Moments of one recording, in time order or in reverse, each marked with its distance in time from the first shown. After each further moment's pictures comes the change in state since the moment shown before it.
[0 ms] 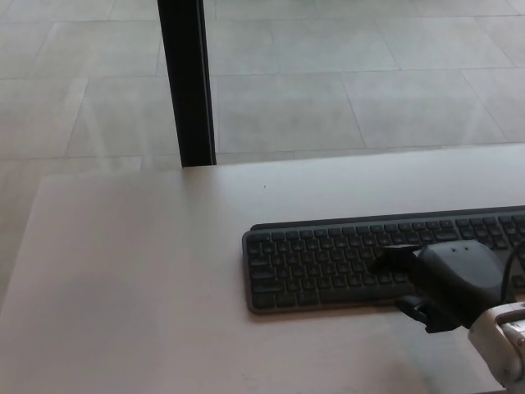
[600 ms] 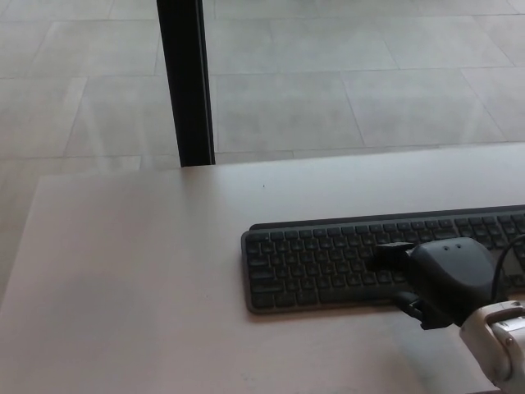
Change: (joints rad) left_arm -0.011 0.000 -0.010 0.003 -0.005 0.000 -0.001; right_arm -0.006 0.053 -0.030 0.047 -0.084 -0.019 -0.021
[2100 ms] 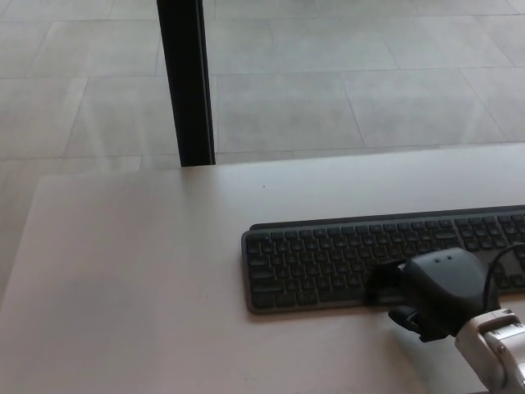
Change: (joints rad) left_arm -0.028 0.000 0.003 -0.007 -0.023 0.000 0.012; right_arm -0.023 0.032 0.002 0.122 -0.079 -0.047 -0.016
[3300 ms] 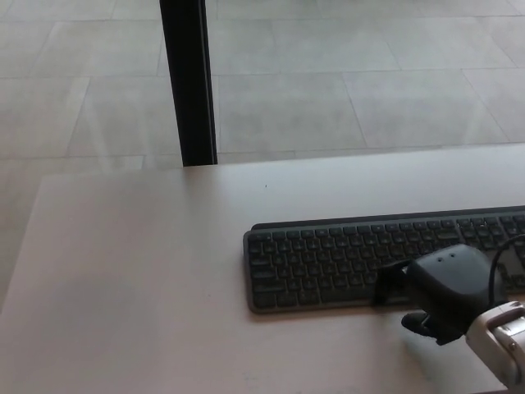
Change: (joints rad) left_arm 0.013 -0.002 0.002 -0.008 -0.015 0.000 -0.001; right_arm 0.009 -0.103 0.024 -0.117 -0.037 0.008 0.092
